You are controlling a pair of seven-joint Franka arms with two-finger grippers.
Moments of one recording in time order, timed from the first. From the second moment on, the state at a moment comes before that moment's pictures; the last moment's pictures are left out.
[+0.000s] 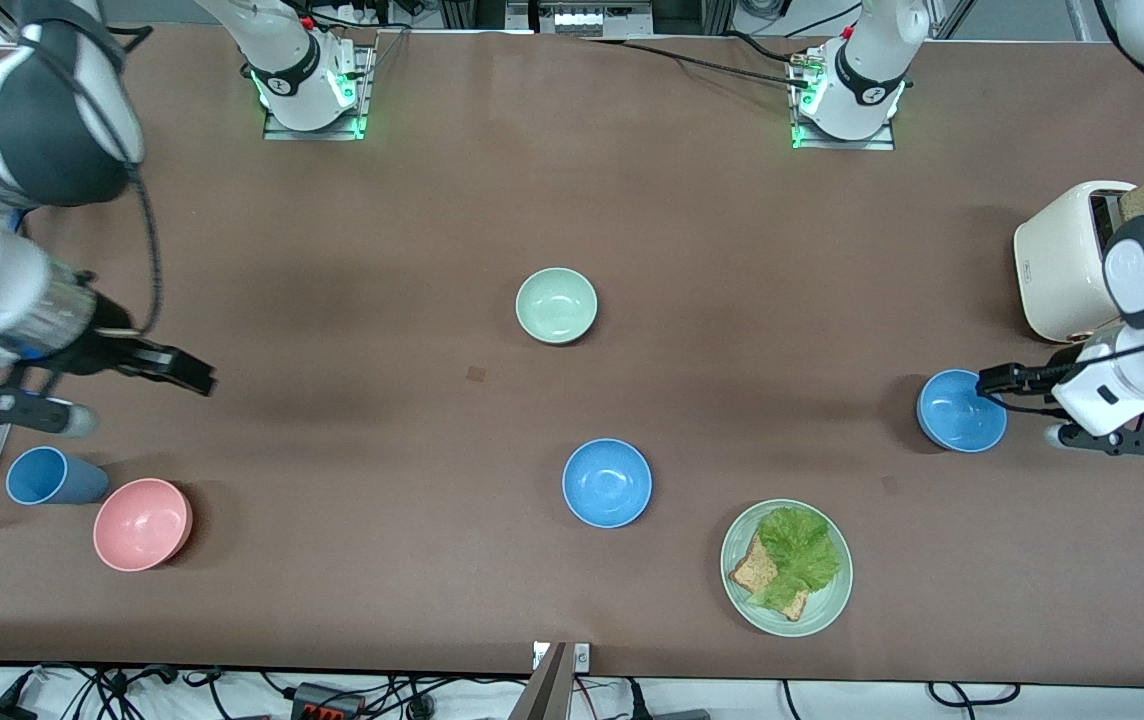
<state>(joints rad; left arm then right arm) 0.09 0.44 0.07 -1.67 -0.04 2.01 0.31 -0.01 0.35 0.14 -1.32 -0.06 1.72 0.32</state>
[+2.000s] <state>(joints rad) 0.20 0.68 0.06 -1.67 -0.06 2.24 0.55 0.01 0.04 -0.07 -1.65 -0.03 1.72 0.01</state>
